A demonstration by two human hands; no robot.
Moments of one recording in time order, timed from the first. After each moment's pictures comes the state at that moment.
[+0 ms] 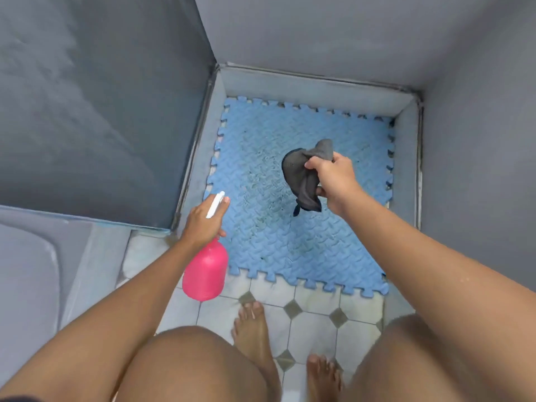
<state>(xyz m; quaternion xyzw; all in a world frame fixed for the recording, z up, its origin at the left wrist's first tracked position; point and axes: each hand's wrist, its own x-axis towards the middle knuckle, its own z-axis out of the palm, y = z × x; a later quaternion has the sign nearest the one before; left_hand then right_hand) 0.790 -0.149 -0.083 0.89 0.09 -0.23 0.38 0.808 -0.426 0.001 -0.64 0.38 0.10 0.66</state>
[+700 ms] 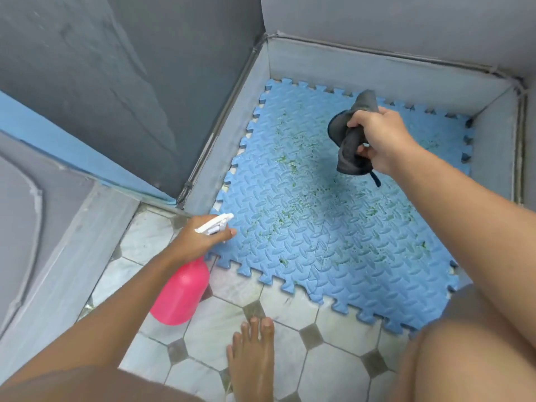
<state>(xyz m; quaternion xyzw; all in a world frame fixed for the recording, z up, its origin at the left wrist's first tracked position) 0.722 -0.073 -0.193 0.86 0.07 -0.25 0.45 0.860 -0.442 -0.099 -0.67 0.27 0.10 0.68</state>
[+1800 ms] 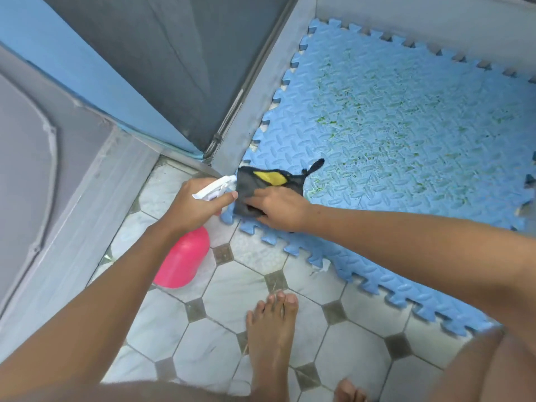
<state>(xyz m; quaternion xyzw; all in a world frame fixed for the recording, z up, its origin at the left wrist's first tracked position) 0.704 -0.033 -0.183 0.89 0.09 -0.15 0.42 0.747 -0.245 -0.261 -0.86 -0.45 0.15 0.18</state>
